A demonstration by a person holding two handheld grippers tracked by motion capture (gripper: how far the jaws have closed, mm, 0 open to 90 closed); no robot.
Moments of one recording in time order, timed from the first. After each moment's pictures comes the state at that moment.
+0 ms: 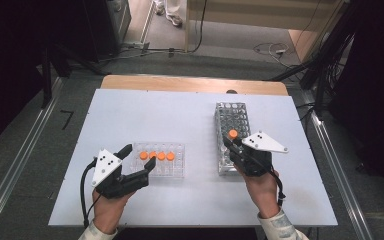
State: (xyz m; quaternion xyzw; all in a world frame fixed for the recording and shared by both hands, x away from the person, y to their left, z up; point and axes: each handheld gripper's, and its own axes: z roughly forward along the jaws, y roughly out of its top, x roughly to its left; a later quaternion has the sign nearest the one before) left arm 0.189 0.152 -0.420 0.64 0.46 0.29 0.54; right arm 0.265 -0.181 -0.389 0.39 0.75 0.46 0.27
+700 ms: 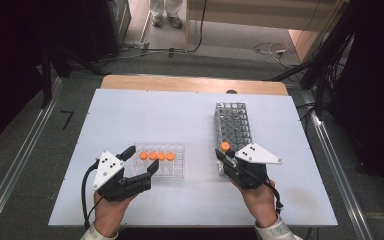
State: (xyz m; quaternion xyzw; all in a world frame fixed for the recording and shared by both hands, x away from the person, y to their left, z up) left arm 0.183 0.146 -0.415 0.65 0.45 0.28 0.54; right arm 0.241 -0.171 -0.397 0.36 0.78 0.46 0.24
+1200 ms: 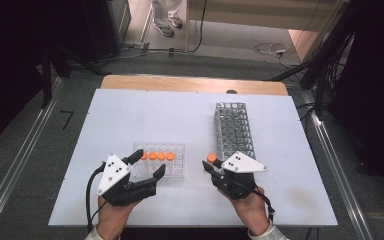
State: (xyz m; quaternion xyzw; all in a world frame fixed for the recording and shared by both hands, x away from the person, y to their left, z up) left arm 0.175 0.132 -0.412 0.67 0.42 0.26 0.55; right arm 0.225 -0.148 -0.411 0.33 0.81 0.45 0.20
